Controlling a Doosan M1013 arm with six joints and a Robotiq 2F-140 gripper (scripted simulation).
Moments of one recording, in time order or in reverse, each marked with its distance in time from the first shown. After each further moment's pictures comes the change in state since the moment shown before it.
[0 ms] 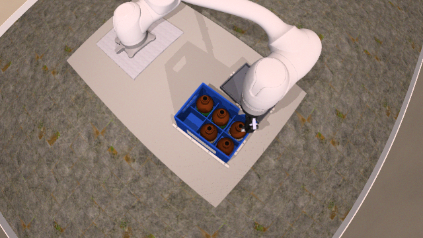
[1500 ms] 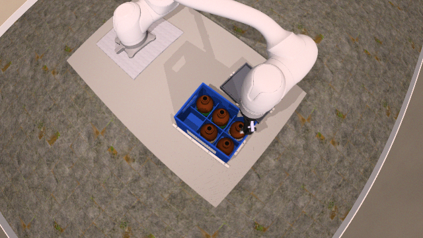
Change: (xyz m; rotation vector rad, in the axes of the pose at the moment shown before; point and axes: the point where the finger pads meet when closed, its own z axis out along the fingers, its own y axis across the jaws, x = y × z) arm 0.000 0.000 0.032 0.000 0.000 0.000
